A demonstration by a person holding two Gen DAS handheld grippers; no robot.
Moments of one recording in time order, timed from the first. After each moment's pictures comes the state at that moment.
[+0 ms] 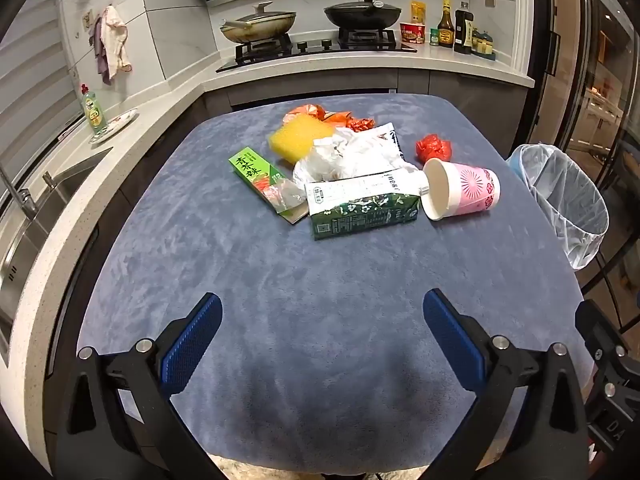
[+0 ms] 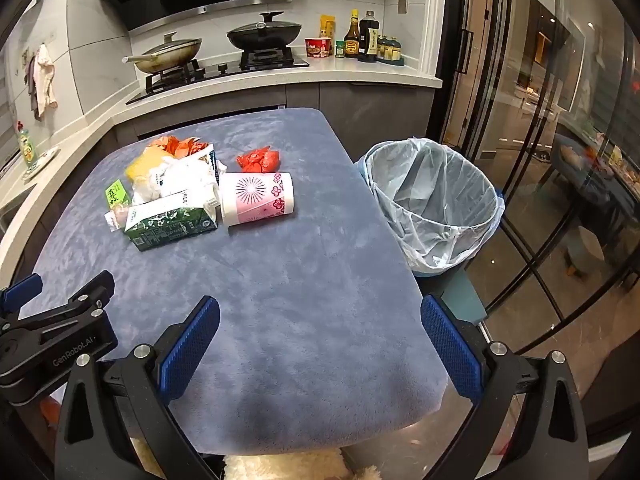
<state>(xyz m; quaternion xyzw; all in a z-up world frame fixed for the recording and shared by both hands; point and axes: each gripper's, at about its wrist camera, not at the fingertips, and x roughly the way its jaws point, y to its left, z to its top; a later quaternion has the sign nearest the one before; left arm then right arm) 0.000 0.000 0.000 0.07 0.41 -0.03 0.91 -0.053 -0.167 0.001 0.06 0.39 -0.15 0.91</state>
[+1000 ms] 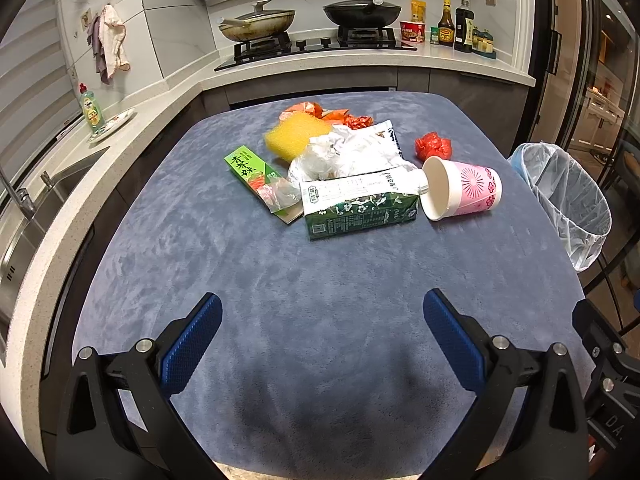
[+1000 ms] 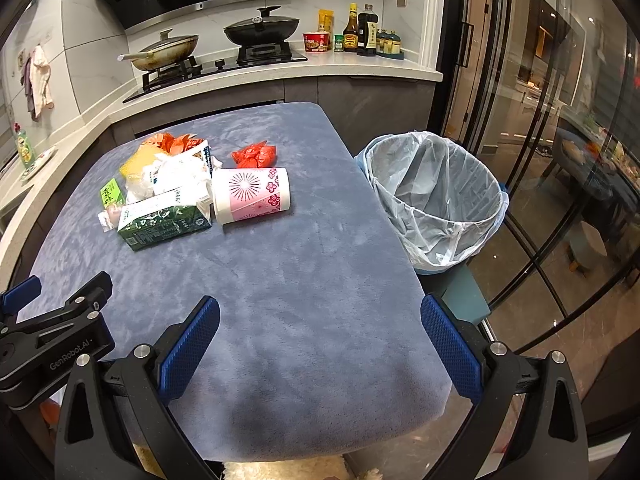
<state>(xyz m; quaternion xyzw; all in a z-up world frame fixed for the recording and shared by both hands) 0.005 -0.003 -0.007 0.07 0.40 -0.03 0.91 -0.044 -0.172 -0.006 0.07 0.40 -0.15 0.90</state>
